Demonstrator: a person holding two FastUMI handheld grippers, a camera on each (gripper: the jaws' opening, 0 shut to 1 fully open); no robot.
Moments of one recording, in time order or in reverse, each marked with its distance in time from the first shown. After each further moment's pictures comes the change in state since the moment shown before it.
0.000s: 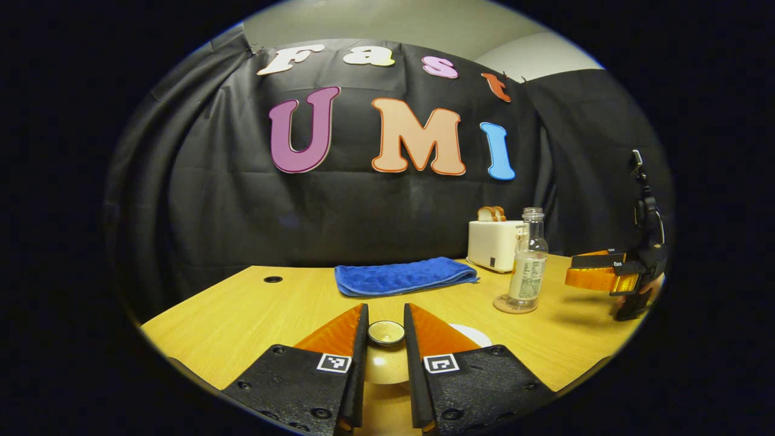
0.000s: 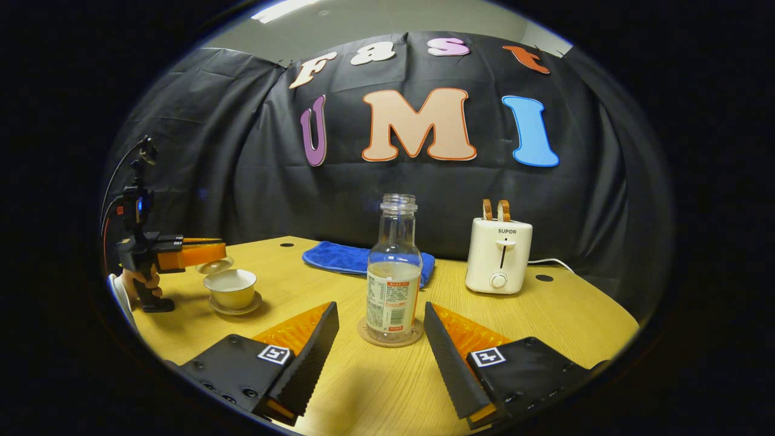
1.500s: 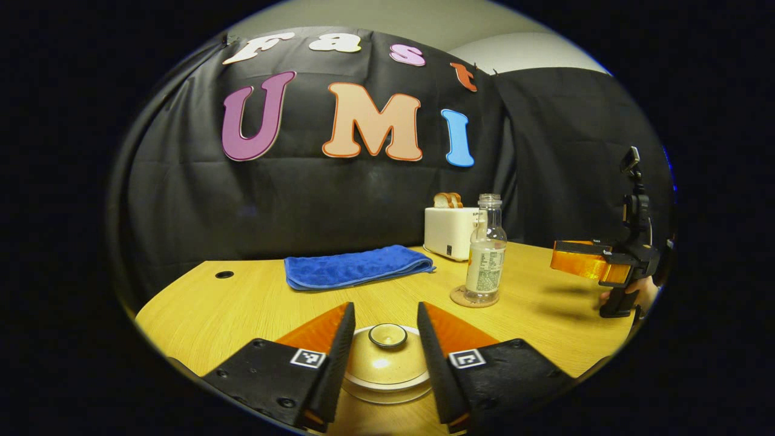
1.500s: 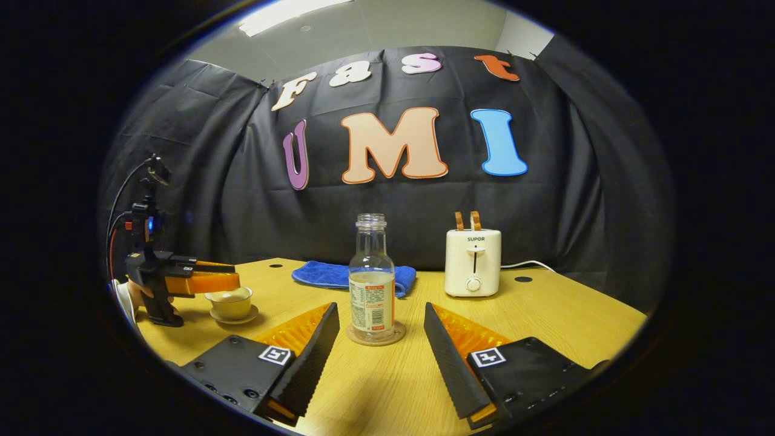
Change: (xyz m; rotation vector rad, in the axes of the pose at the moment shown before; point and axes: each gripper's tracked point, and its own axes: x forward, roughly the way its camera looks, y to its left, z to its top) left arm 0.012 -0.043 -0.006 0.002 0.042 -0.154; right arm -0.034 -0.022 0.011 0.076 -0.104 -0.109
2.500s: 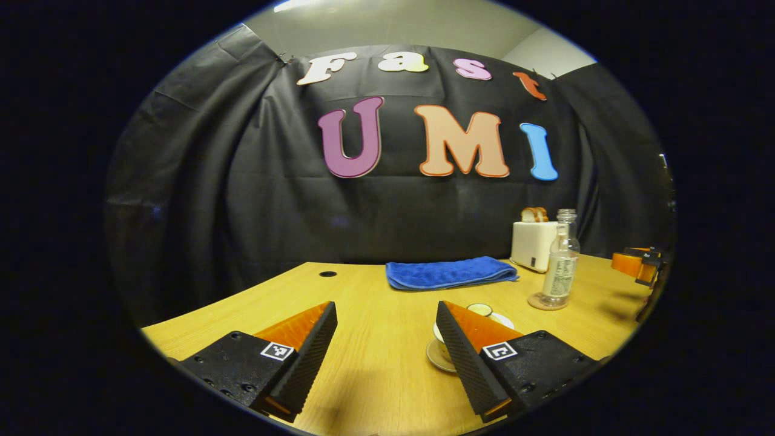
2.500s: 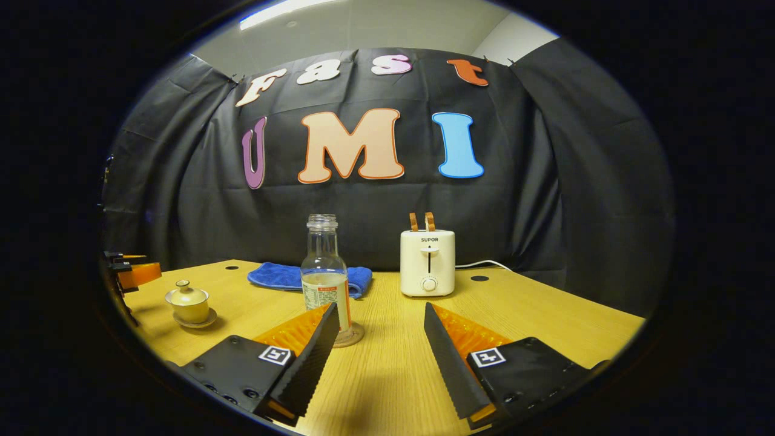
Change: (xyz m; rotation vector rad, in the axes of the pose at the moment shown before) left arm -0.084 0.079 0.003 -0.002 -0.035 0.483; right arm -0.004 -0.037 0.001 -0.008 -0.009 -0.209
